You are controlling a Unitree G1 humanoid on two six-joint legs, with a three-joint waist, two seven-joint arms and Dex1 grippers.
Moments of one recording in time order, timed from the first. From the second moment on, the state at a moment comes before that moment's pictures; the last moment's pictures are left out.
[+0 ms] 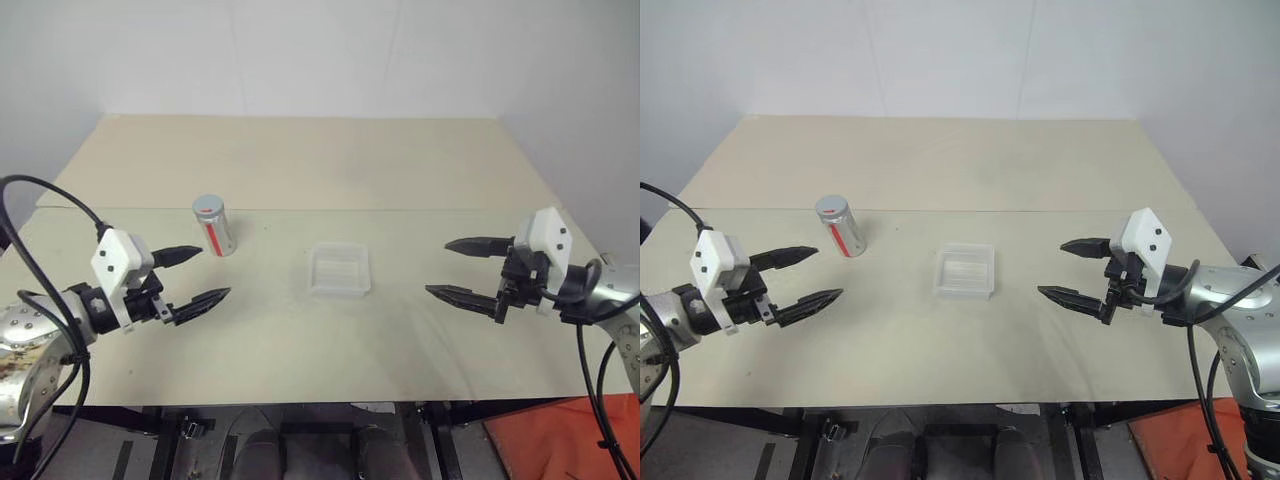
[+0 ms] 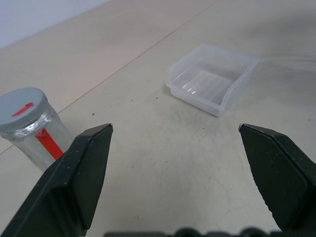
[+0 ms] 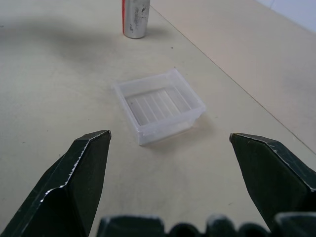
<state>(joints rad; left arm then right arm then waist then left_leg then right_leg) -0.01 0.85 0.37 -0.41 -0.58 0.47 -0.92 -0.21 -0.91 -0.24 -0.38 0.57 0.53 1.02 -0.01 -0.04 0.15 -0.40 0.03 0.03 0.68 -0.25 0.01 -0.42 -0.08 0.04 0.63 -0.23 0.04</state>
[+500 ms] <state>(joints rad) 0.06 0.52 0.36 -0.48 -0.48 0.46 -0.52 -0.21 -0.91 -0.24 -0.38 0.57 0.53 1.03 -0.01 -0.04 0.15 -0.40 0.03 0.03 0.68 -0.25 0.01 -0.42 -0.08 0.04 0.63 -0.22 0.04</state>
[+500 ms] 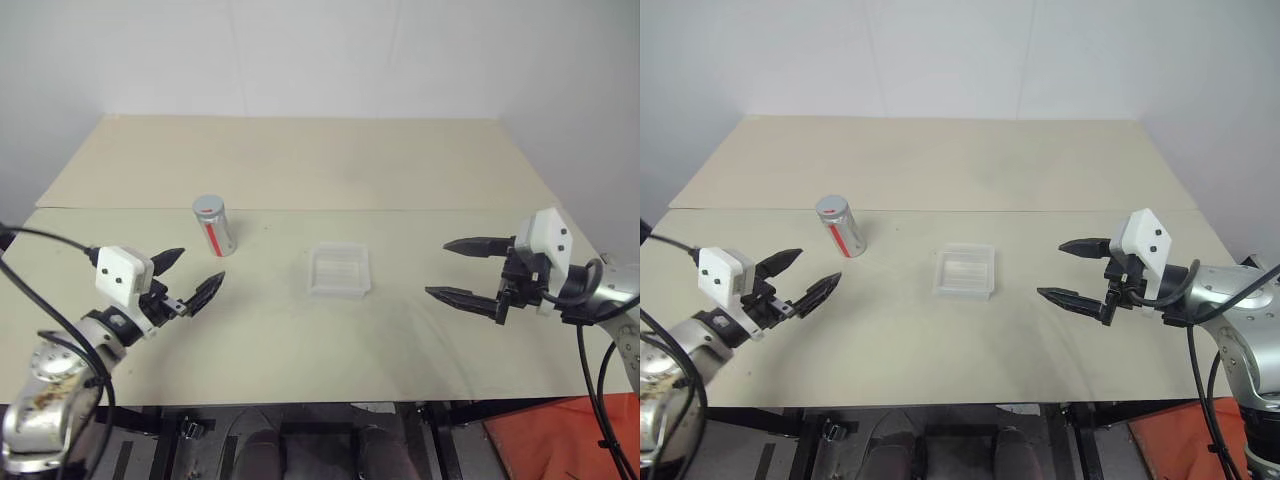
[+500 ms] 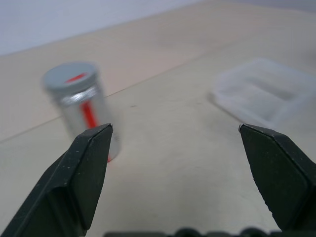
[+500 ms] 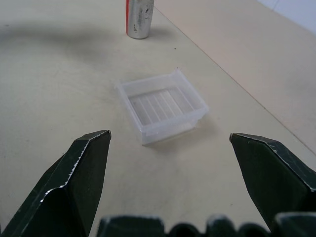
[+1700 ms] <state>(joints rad) -0.47 0.17 0.15 0.26 -0.03 0.02 0.02 -0.23 -0.90 -0.24 -0.42 0.57 0.50 1.02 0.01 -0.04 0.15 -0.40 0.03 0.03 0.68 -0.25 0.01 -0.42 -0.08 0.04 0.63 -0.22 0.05</state>
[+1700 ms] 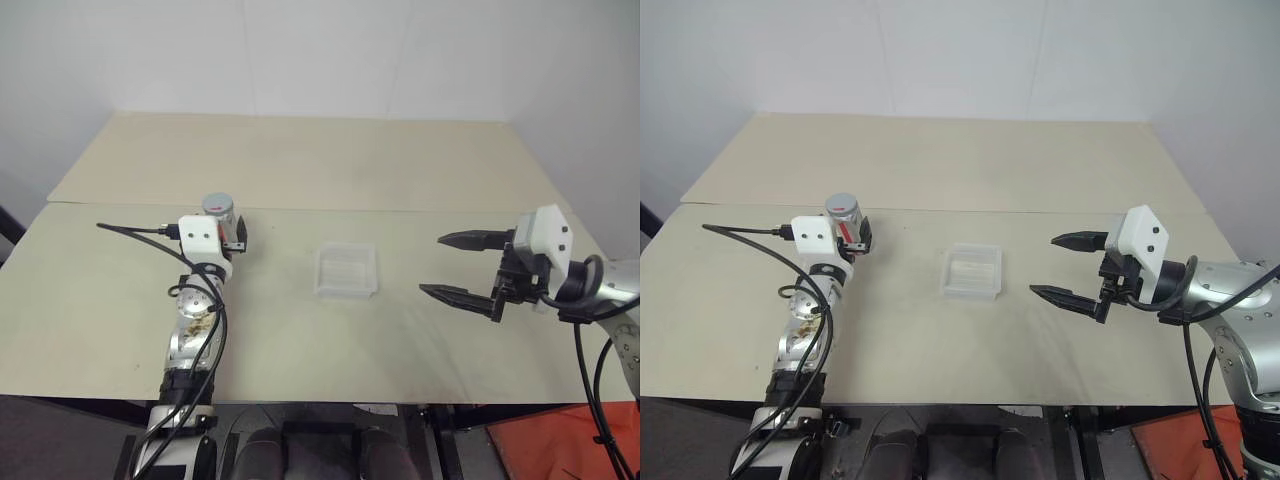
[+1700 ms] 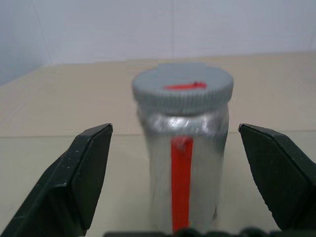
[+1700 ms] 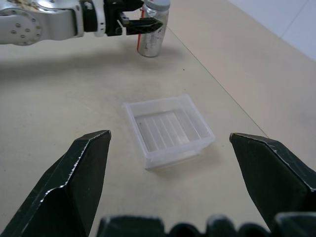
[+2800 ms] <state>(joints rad) -0.70 0.47 -0.04 0.22 -0.43 0.32 -1.04 -0.59 -0.66 -0.04 -0.42 0.64 0.64 0.81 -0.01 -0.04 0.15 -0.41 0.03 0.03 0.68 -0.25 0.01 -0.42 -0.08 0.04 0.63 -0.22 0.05</state>
